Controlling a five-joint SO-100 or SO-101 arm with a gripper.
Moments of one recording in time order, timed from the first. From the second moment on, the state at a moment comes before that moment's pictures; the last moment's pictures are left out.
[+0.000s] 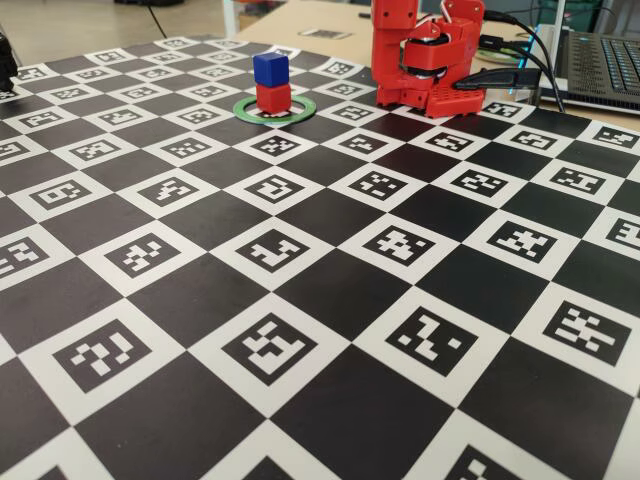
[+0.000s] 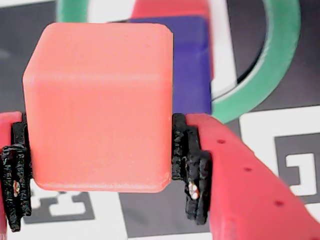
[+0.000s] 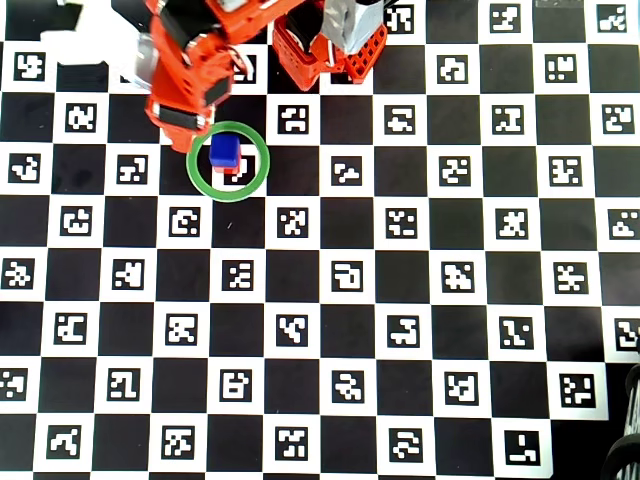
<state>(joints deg) 48.1 119.5 106.8 91.0 -39.6</state>
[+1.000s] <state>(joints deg) 44.3 127.6 129.6 79.9 -39.3</state>
